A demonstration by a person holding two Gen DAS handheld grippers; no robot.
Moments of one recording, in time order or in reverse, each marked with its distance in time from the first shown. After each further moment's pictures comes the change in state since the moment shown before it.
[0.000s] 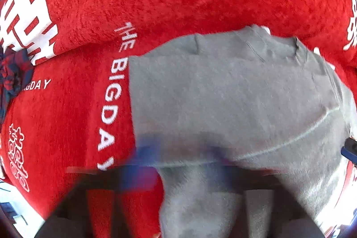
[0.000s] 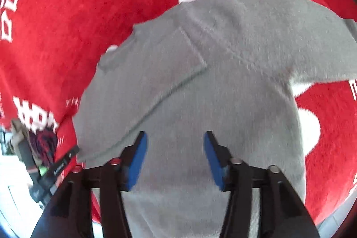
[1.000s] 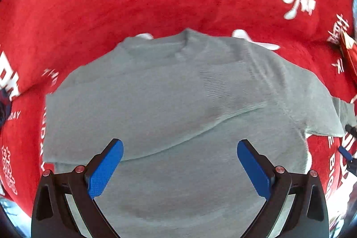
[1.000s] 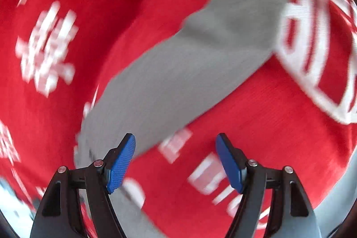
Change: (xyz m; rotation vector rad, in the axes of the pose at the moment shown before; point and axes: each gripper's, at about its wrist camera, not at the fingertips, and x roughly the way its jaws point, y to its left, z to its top) left arm -0.029 -0.205 -0.002 0.153 -0.063 -0.092; right arm -0.114 -0.276 0.022 0.527 -0.276 0.036
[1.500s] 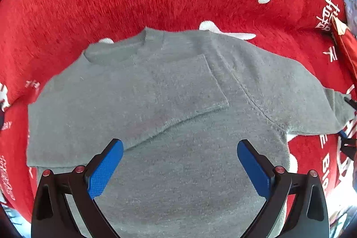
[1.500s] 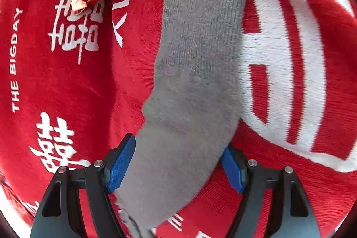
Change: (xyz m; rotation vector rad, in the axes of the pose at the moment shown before) left arm 0.010 -0.056 0.002 0.060 0.010 -0.002; right arm 0.011 -0.070 0.067 0.370 -0.120 0.206
